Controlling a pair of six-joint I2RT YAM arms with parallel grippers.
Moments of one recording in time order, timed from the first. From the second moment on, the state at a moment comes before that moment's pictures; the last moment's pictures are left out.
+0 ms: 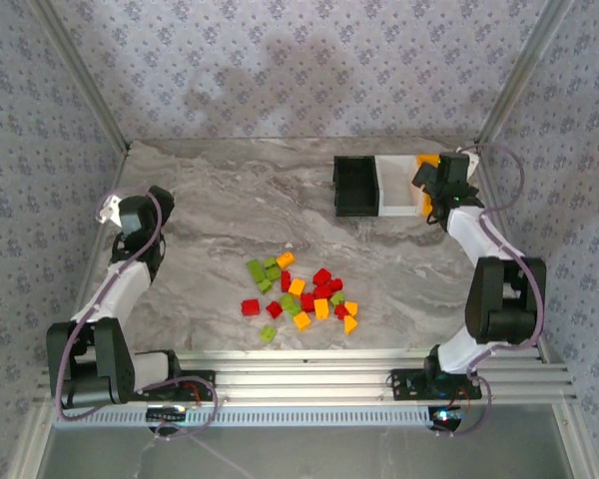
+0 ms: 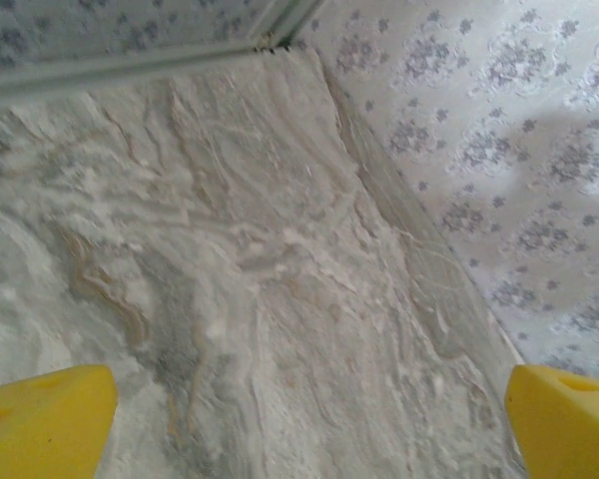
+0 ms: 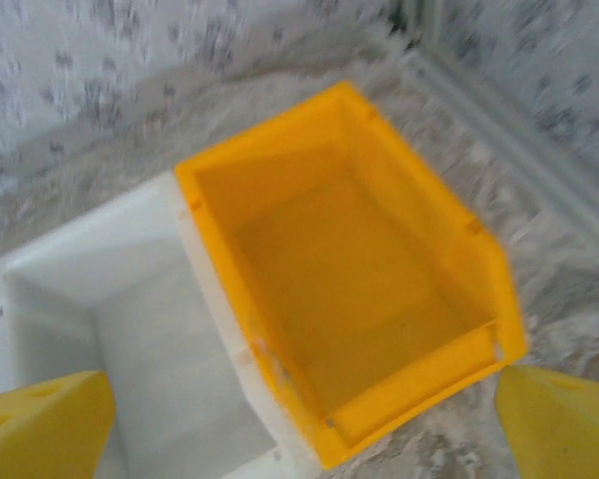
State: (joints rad) left arm 0.06 1.22 0.66 0.12 -0.20 -0.92; right arm -0.02 1.67 1.18 -0.20 0.21 0.40
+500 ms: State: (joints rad) left arm -0.06 1.14 0.66 -0.01 0.02 -0.93; right arm -0.02 2.06 1.60 -0.54 0.11 0.39
